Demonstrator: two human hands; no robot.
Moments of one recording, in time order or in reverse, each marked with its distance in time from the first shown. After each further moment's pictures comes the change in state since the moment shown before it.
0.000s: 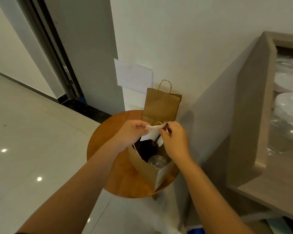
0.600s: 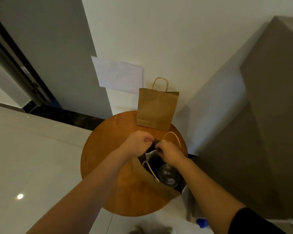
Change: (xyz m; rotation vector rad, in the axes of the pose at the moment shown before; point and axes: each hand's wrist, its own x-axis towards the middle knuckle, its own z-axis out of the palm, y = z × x) left_hand 0.113 -0.051 -0.037 0.482 -0.346 0.135; right_hand 0.073 0.039 0.088 -0.464 -0.553 0.135
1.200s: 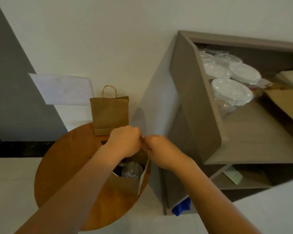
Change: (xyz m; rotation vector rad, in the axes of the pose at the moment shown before) left_hand -0.052 0.138 0.024 0.727 -0.008 0.348; right_hand -0.161 -0.015 -0.077 -0.072 0.229 0.113
